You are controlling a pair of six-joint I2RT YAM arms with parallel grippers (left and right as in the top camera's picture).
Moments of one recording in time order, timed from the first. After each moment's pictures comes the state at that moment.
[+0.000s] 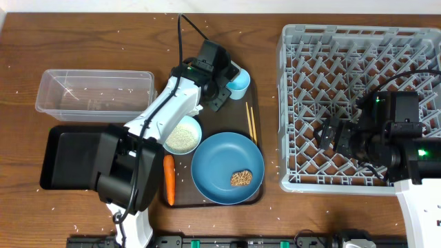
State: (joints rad) left arm -0.42 1.97 1.47 -0.68 0.07 0.29; right arm 0.02 1.11 1.17 -1.20 -0.19 0.34
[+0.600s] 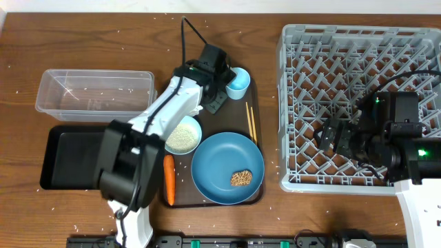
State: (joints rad) left arm -0.42 1.97 1.47 -0.73 0.00 0.27; right arm 0.02 1.11 1.17 -1.21 -0.19 0.34
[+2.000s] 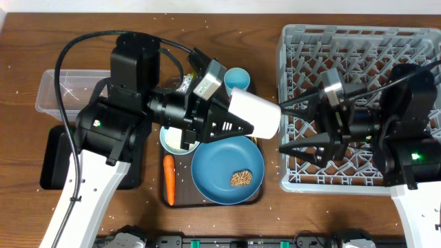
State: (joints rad) left arm -0.35 1.29 1.48 -0.69 1.46 0.01; right arm 0.11 1.09 1.18 -0.50 -1.49 -0.02
